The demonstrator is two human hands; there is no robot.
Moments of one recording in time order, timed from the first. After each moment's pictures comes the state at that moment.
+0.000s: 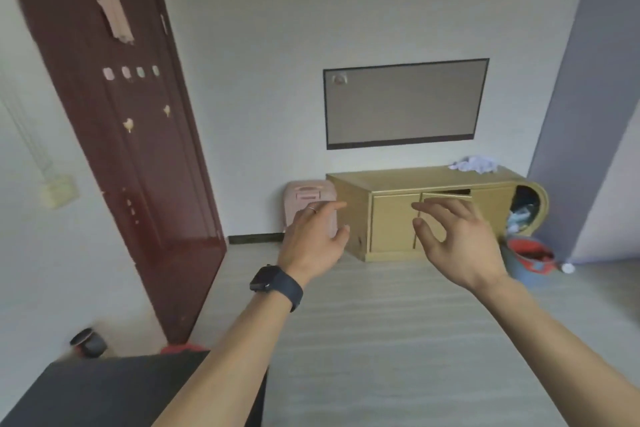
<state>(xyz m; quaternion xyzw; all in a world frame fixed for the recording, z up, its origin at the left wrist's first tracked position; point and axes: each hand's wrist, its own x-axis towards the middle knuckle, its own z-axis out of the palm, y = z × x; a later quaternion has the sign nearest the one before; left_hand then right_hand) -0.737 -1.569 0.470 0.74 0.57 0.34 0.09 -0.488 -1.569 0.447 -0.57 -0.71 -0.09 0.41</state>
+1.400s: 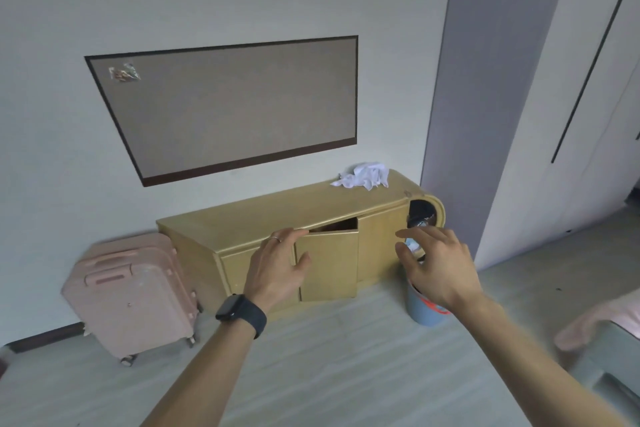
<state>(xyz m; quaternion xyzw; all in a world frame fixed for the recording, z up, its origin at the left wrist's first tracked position) -0.209 -0.883 0.373 0.81 0.51 0.27 0.15 0.057 -0.973 0.370 -0.72 -0.60 -0.05 0.34</state>
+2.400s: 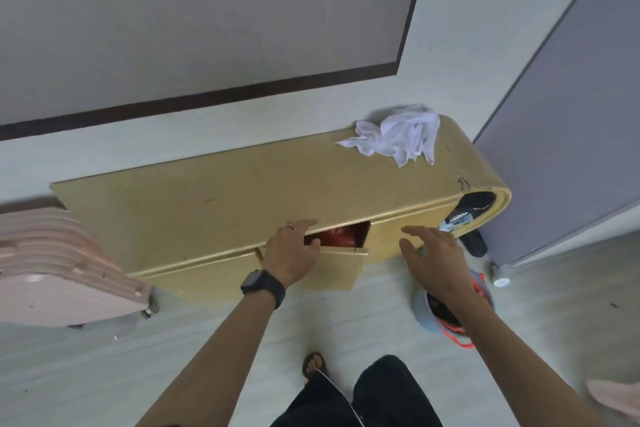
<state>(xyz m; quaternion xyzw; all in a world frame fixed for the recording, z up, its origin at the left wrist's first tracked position) 0.004 -0.317 0.175 0.72 0.62 0.10 0.31 0.266 -0.390 0.193 -0.78 -0.56 0.20 0.19</state>
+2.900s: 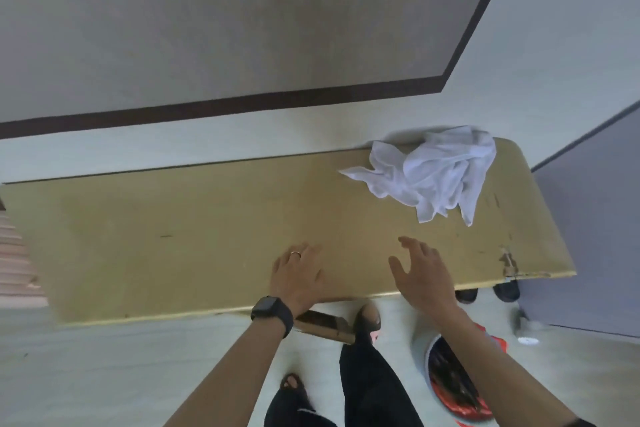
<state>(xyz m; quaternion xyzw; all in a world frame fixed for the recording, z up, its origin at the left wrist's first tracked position) 0.117 -0.114 0.075 0.66 0.68 -0.07 0.32 0.360 -0.119 0.073 -0.75 -0.59 0.29 0.07</state>
